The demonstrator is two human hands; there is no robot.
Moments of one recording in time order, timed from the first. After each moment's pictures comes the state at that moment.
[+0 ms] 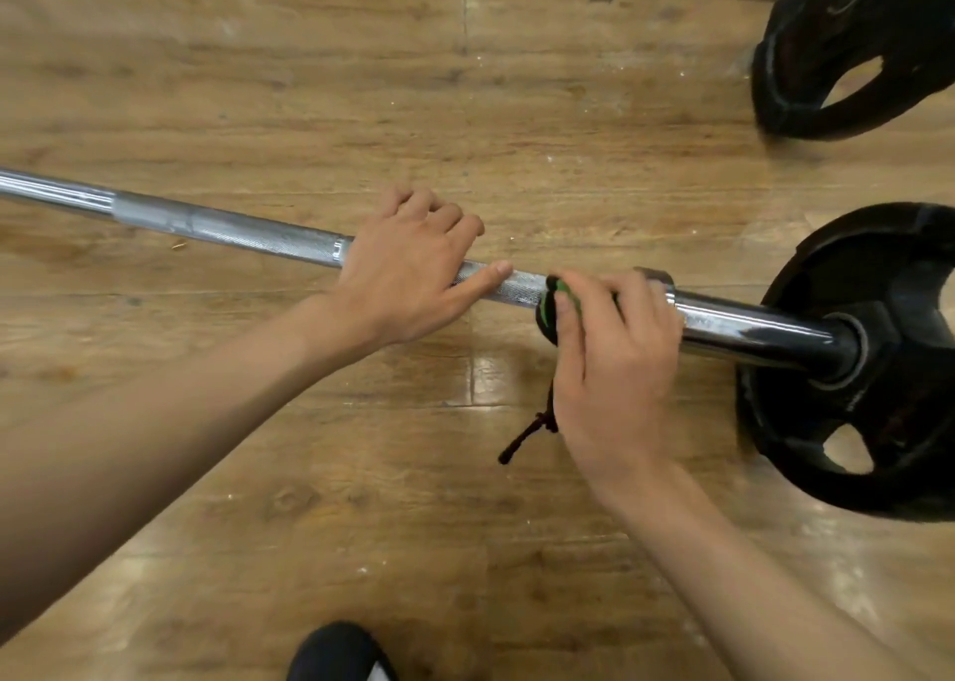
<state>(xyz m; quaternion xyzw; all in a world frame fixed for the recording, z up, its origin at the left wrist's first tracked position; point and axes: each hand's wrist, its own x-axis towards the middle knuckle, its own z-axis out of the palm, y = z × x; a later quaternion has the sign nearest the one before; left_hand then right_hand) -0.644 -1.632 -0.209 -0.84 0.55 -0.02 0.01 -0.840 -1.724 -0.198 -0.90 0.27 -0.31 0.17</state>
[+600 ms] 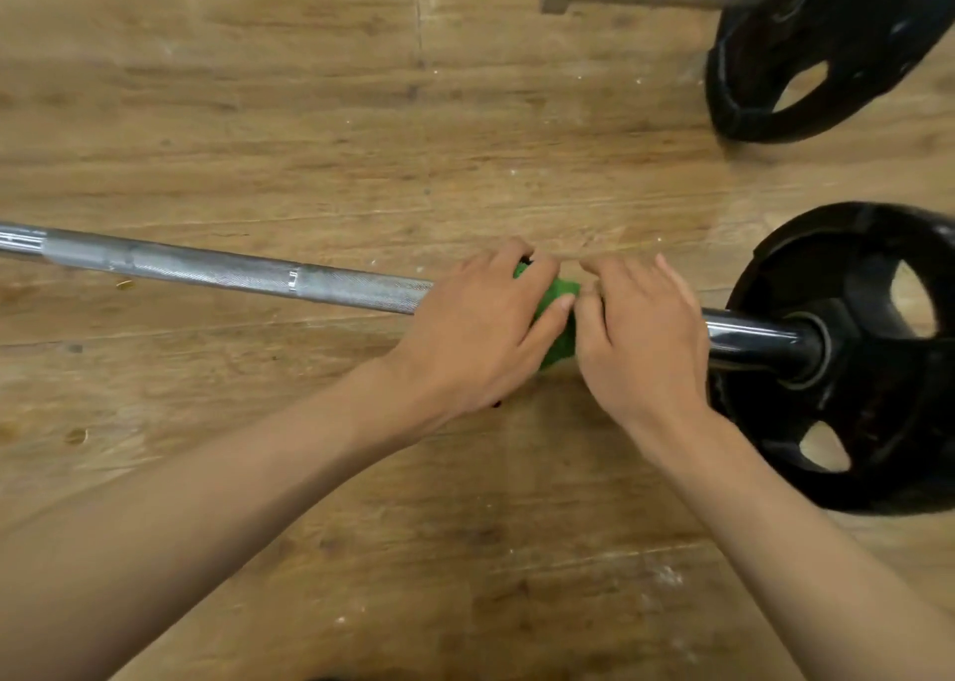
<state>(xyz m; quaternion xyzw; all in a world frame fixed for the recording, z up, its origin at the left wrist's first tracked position) -0.715 -1.683 -0.195 -0.81 0.54 0.12 -0.17 -0.837 -1.791 -0.201 -0.93 0.31 -0.17 0.12</state>
